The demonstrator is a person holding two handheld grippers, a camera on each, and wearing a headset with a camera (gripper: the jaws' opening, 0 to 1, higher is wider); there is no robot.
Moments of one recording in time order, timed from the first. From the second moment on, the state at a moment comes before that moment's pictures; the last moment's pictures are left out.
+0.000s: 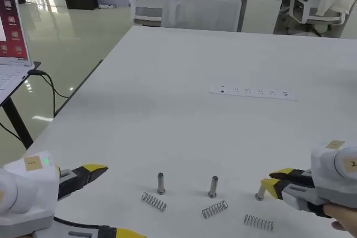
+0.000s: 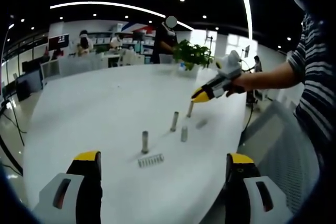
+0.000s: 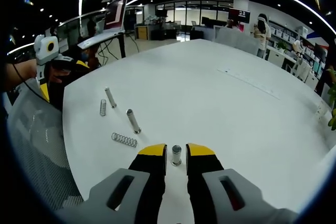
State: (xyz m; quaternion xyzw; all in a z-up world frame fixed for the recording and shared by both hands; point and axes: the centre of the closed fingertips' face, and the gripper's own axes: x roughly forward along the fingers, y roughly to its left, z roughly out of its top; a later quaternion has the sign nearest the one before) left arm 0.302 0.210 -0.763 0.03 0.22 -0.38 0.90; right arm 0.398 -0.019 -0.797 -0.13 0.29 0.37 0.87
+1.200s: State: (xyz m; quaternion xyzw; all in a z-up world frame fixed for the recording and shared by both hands) left arm 0.299 0.207 -0.761 0.04 0.22 -0.38 0.90; right arm 0.344 -0.014 -0.810 -0.29 0.27 0.49 0.78
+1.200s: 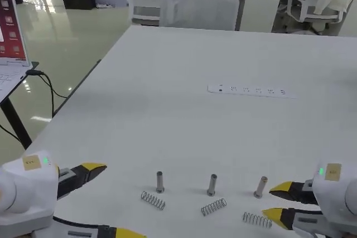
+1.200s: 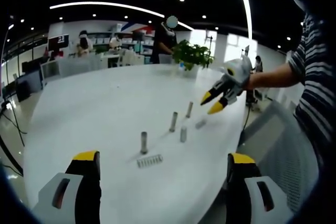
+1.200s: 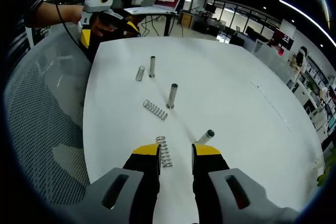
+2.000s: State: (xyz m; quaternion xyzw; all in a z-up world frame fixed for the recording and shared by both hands) left arm 0.297 0.205 -0.765 0.03 0.23 -0.38 0.90; right arm 0.336 -0.015 -0.848 -0.38 0.29 0.53 0.70
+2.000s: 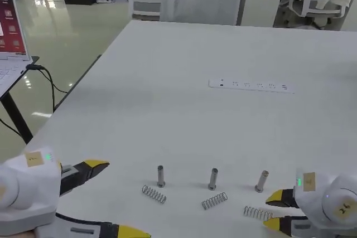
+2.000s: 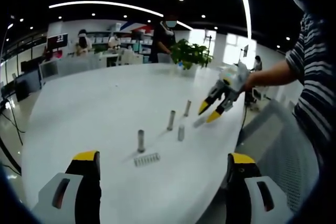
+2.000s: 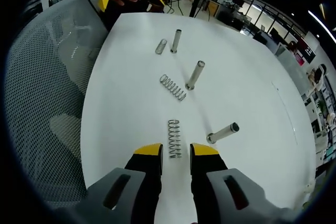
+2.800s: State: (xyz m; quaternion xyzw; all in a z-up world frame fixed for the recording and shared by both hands) left arm 0.291 0.194 -0.766 0.03 0.23 -0.40 0.89; right arm 0.331 -0.013 -0.862 -0.39 0.33 0.56 0.66
